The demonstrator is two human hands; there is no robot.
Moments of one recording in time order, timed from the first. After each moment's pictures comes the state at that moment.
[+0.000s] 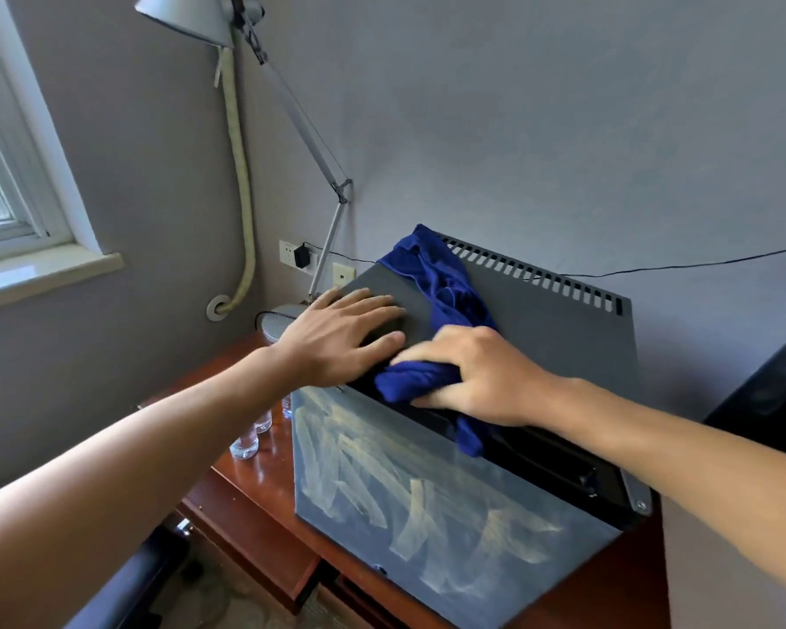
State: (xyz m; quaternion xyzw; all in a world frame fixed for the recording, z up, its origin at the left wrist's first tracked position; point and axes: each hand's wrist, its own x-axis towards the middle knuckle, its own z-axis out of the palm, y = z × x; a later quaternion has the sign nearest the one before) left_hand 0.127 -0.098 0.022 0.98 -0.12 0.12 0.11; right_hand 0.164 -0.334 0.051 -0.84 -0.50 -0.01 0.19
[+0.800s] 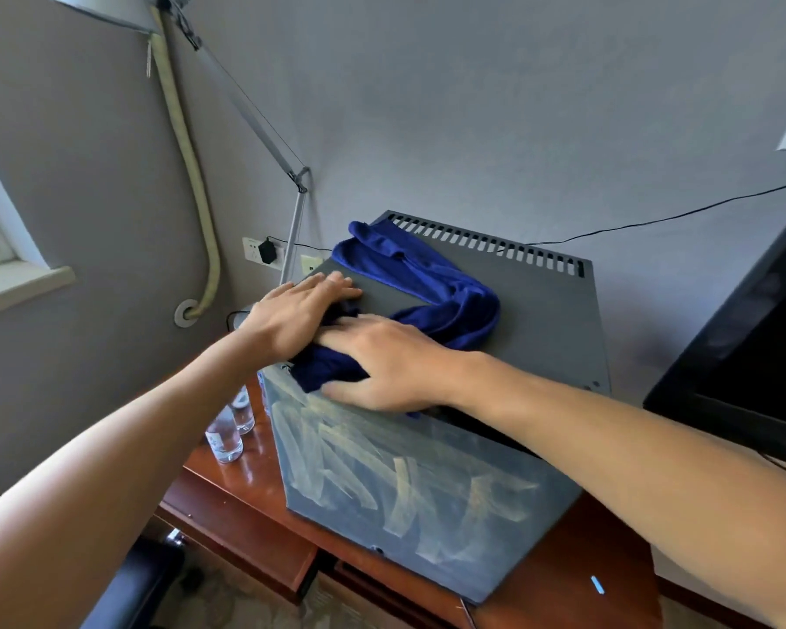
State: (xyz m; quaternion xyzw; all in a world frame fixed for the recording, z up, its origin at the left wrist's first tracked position) left_hand 0.136 -0.088 0.027 0.97 -0.05 0.04 0.23; right_hand 0.133 -0.277 0.045 -0.85 -0.52 0.00 0.11
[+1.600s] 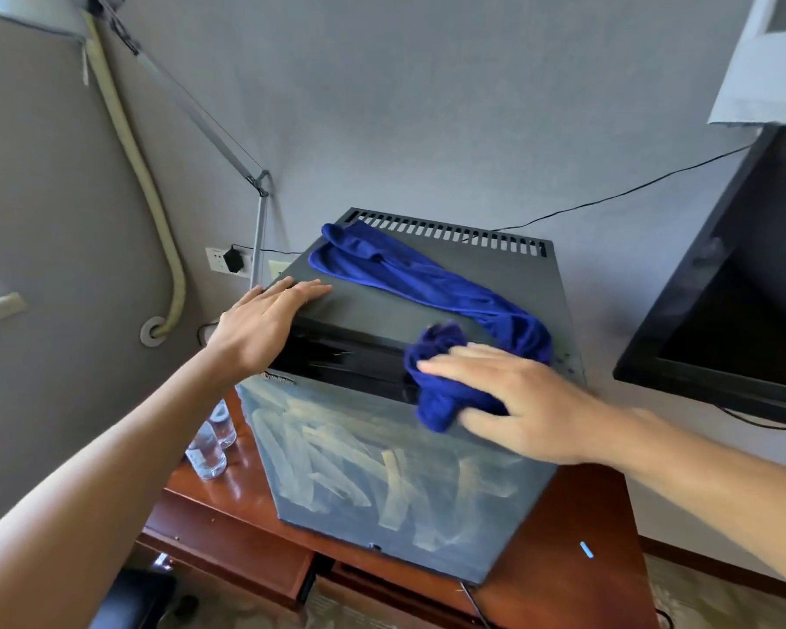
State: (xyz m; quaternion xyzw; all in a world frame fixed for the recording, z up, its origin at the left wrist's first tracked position) left_hand 0.127 -0.085 0.020 0.97 -0.07 0.08 0.23; right_hand 0.085 -0.428 0.034 -0.89 -0.41 -0.01 0.22
